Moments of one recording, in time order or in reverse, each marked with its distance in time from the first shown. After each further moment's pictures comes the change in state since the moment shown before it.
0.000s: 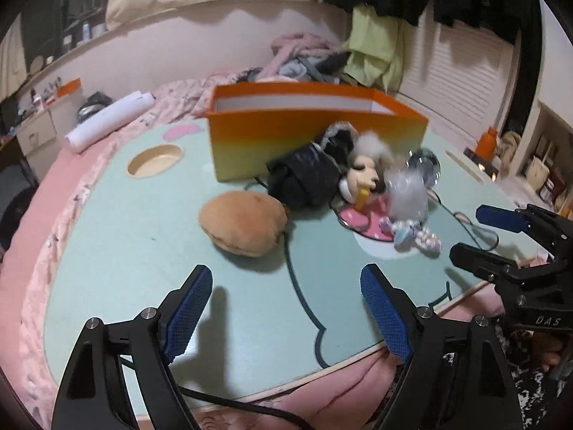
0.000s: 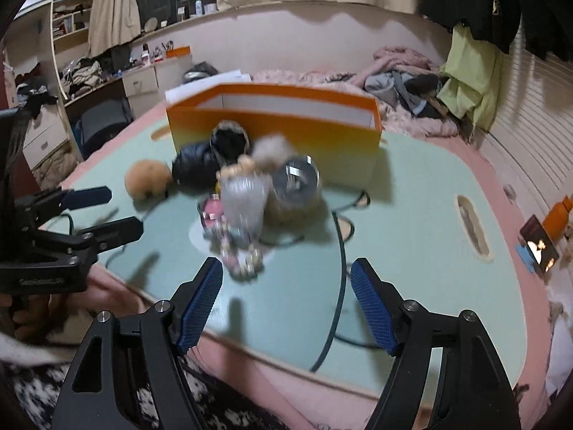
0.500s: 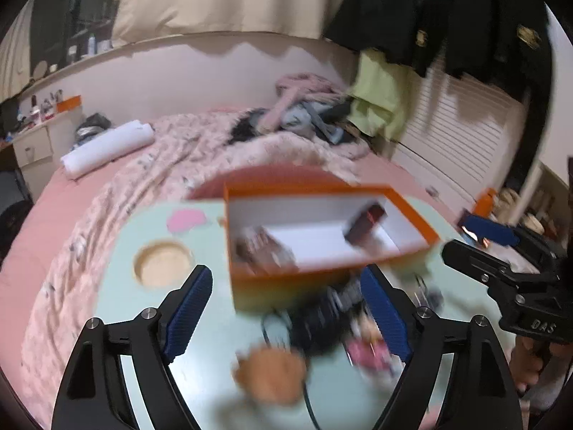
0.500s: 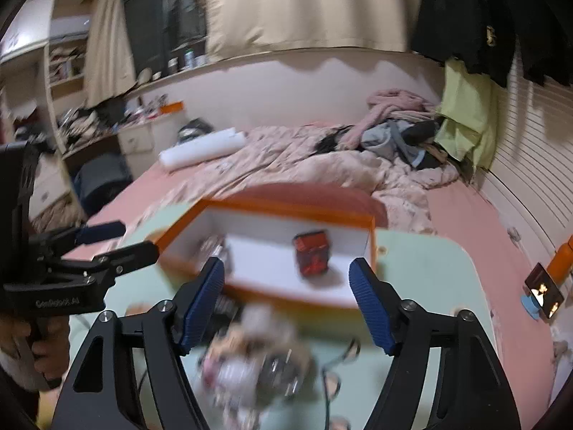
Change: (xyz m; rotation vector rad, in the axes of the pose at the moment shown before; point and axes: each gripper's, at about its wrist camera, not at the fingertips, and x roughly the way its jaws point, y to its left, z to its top) left arm -0.023 0.025 0.076 -0.040 -0.134 -0.054; right arm -0.019 -0.009 0.098 0.025 -0.197 0.021
